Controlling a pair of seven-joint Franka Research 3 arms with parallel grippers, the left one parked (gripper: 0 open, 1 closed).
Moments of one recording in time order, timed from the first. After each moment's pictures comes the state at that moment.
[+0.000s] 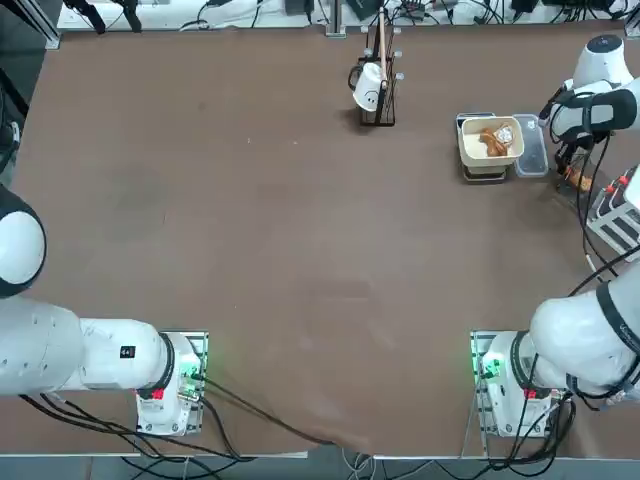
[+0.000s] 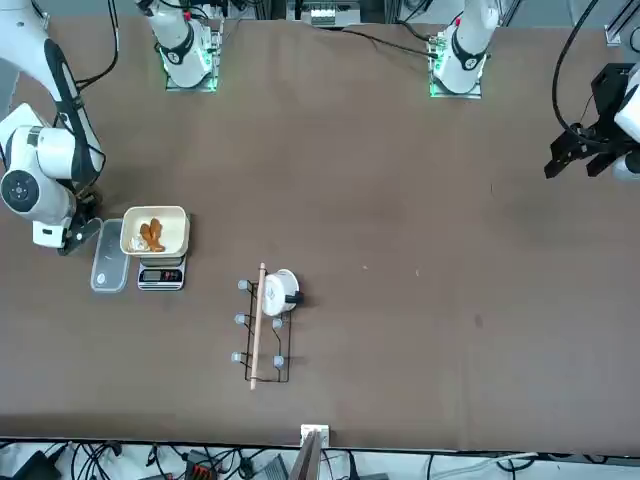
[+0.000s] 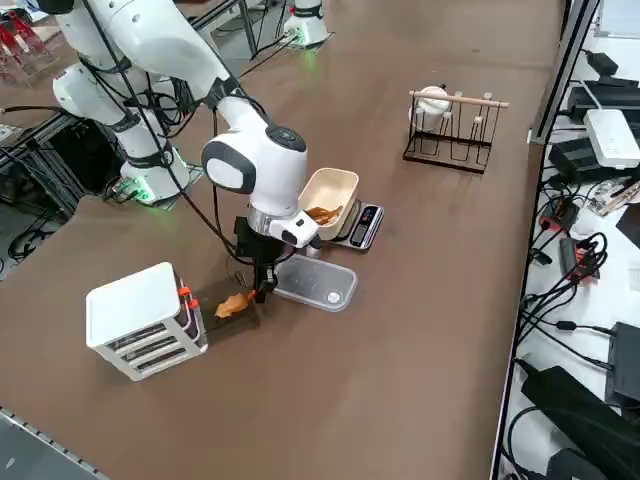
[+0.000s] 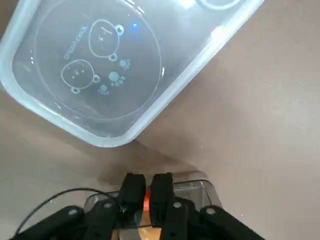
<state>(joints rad) -0.35 0.43 -0.01 -2.08 -0.54 2.35 -0.64</state>
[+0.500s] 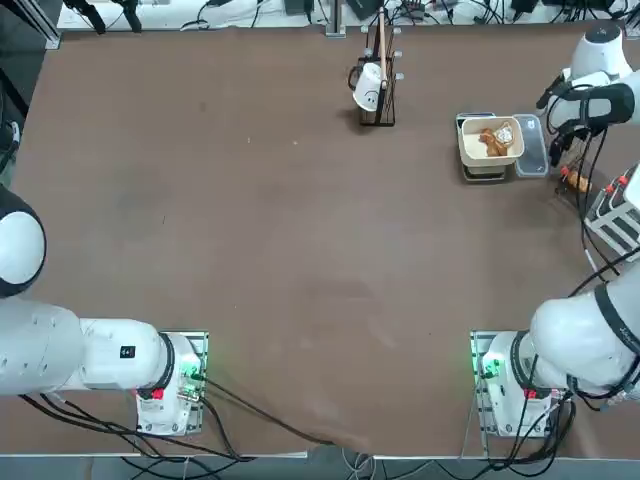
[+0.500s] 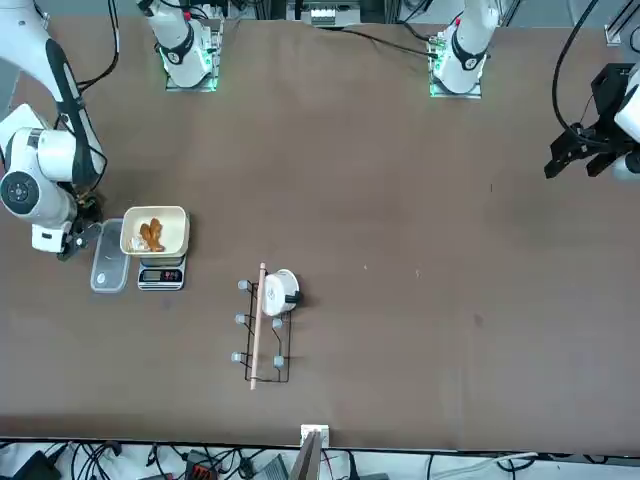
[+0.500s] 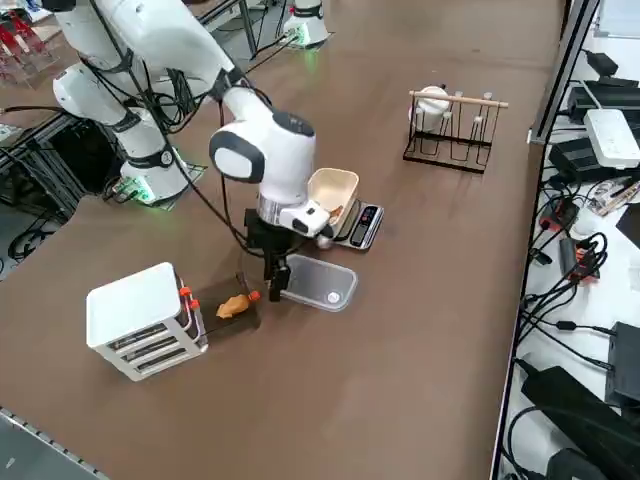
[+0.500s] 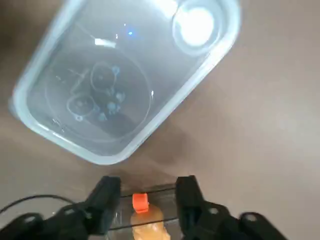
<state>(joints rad) -0.33 0.41 0.02 -2.04 -0.52 2.33 -0.62</state>
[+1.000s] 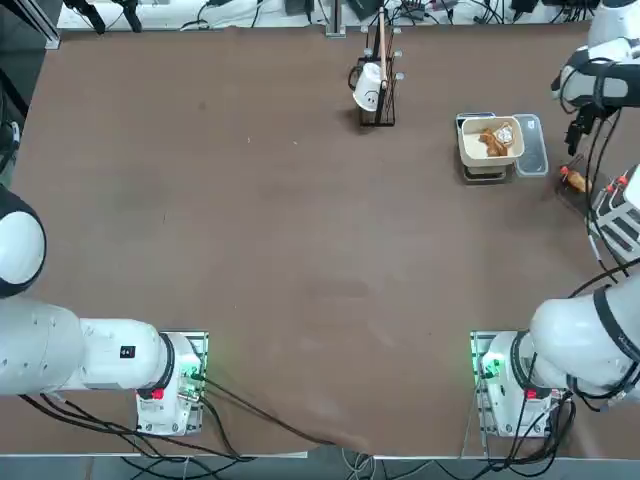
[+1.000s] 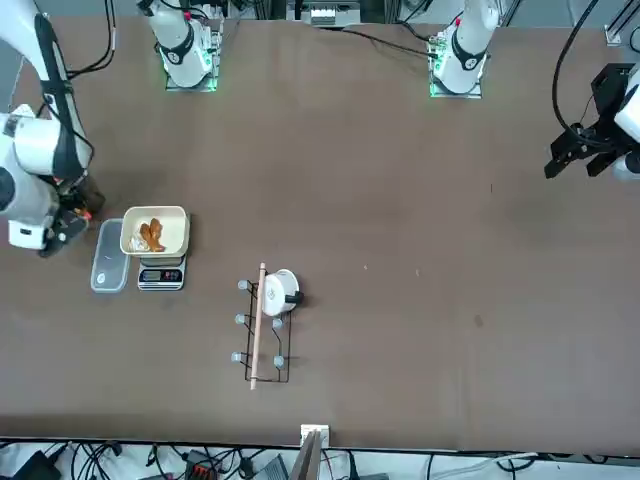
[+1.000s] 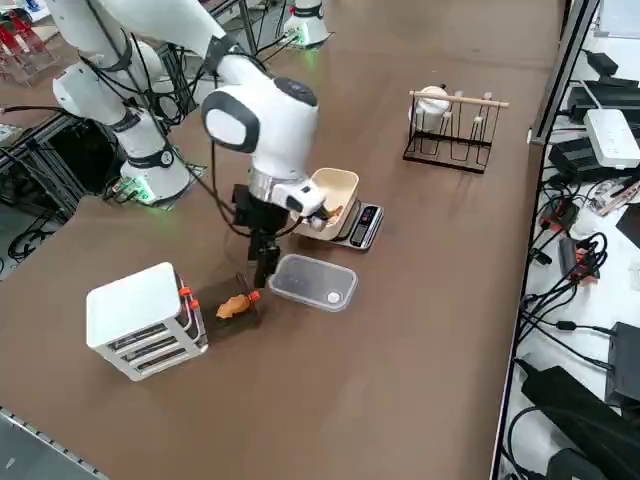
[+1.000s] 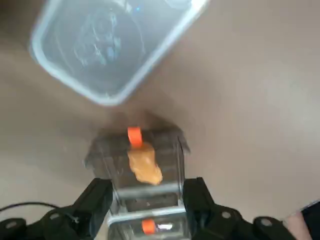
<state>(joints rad) -0.38 0.33 0.03 -2.00 -0.52 2.13 -0.73</state>
